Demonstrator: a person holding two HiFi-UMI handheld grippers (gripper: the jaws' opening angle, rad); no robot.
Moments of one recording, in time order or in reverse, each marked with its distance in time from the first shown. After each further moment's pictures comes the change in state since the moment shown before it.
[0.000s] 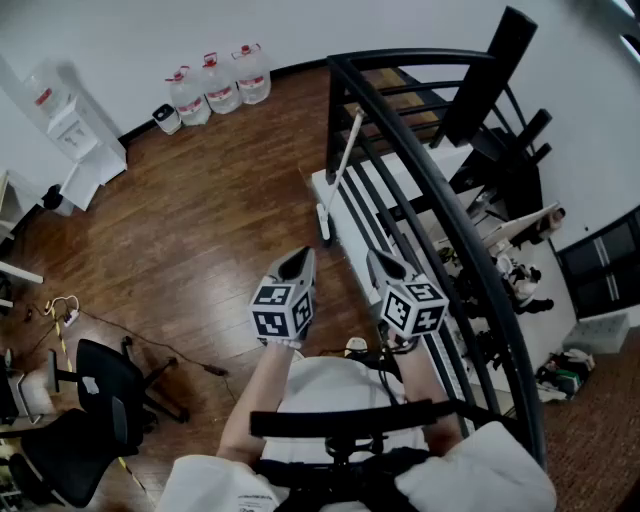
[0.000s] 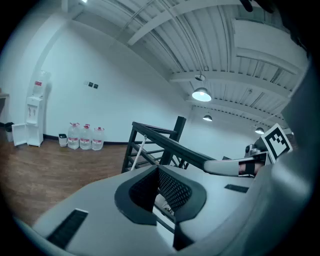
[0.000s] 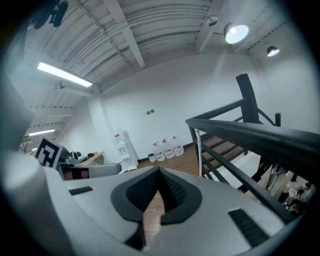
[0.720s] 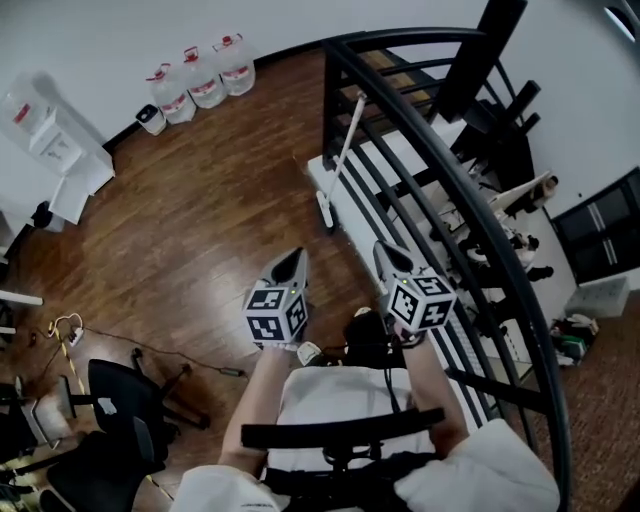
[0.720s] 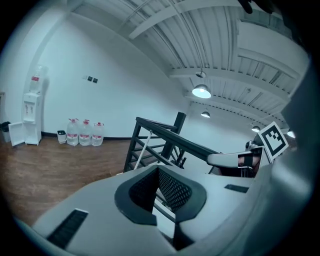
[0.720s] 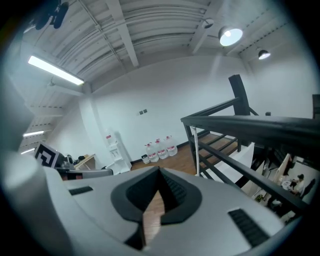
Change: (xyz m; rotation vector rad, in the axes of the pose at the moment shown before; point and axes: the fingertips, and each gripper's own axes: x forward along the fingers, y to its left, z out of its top) left arm -0.013 0.065 -0.007 0.002 0.062 -0.034; right arm 0.031 0.020 -0.012 0.041 -0.011 -0.090
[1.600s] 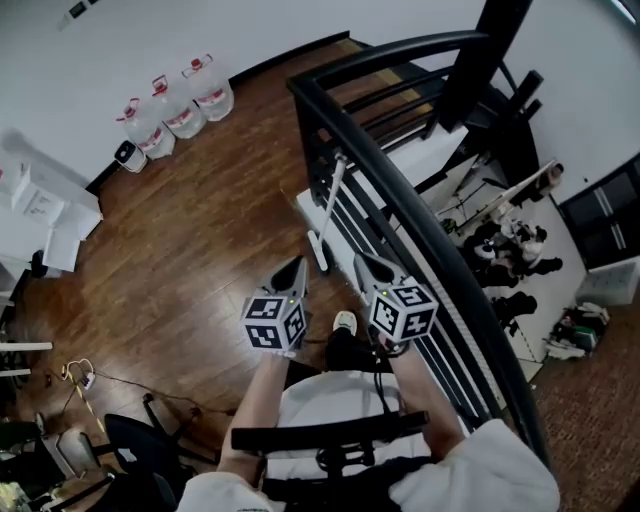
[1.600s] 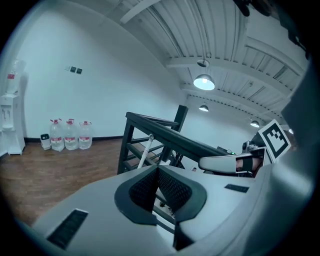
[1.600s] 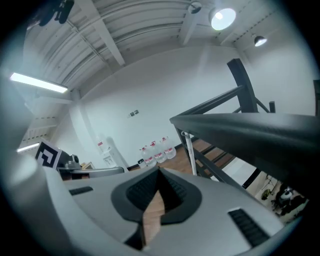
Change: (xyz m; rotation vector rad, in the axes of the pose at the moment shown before) left arm 0.241 0.027 0.096 0.044 0.083 -0.049; right arm 0.182 -0.124 0.101 0.091 0.025 0.022
